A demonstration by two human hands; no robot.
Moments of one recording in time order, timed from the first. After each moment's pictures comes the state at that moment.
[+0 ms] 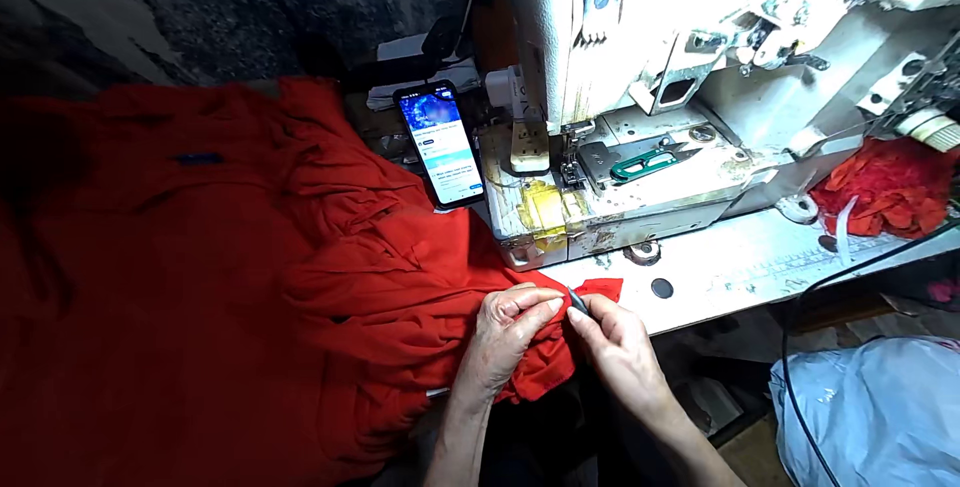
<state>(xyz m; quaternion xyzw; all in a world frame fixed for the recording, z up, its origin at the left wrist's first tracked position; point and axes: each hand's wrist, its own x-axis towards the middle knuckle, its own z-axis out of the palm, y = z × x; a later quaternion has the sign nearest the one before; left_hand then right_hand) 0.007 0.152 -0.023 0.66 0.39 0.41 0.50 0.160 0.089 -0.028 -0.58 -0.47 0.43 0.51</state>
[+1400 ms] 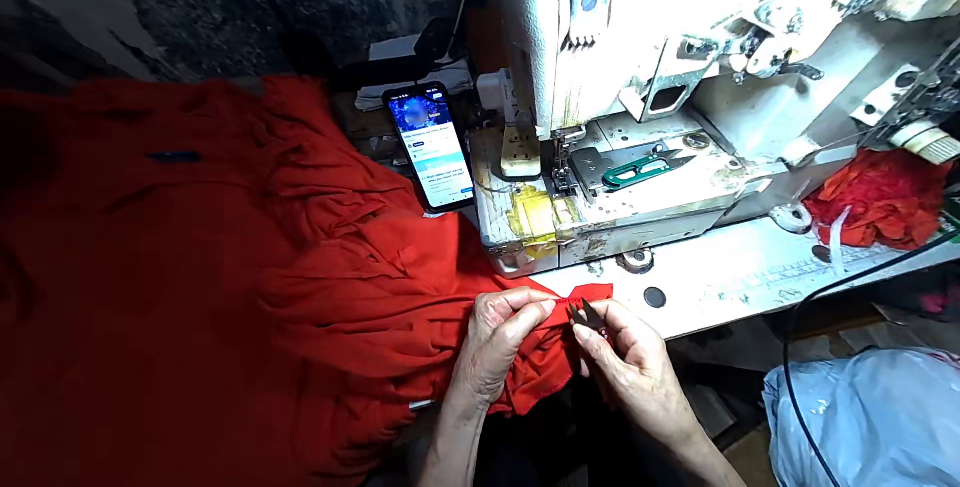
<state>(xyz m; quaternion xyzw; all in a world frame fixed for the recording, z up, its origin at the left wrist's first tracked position) 0.023 0.148 -0.011 0.55 0.43 0.43 0.57 0.179 0.078 -0.027 -0.51 -0.48 0.45 0.56</state>
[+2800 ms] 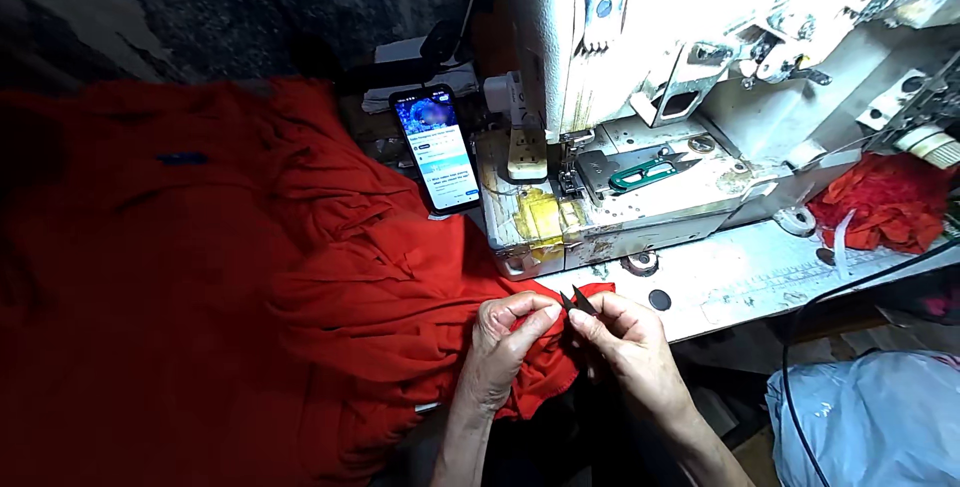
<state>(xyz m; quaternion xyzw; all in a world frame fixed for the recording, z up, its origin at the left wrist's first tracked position) 0.015 0.152 -0.028 0.62 0.36 0.46 0.53 0.173 0.096 -0.020 -0.49 -0.40 0.50 0.59</state>
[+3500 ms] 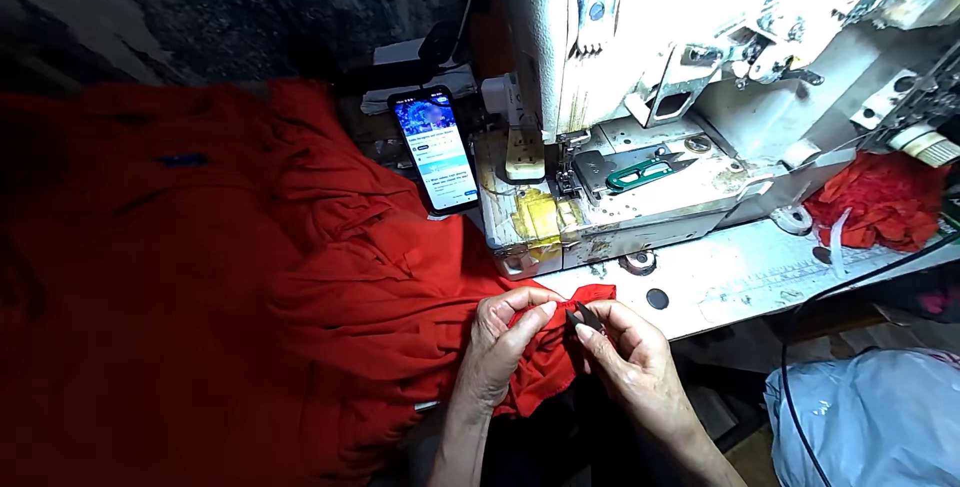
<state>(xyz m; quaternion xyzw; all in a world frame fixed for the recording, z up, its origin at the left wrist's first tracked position) 0.016 0.151 -0.023 0.60 0.38 0.44 0.55 0.176 0.080 -0.028 -0.51 -0.46 0.45 0.57</state>
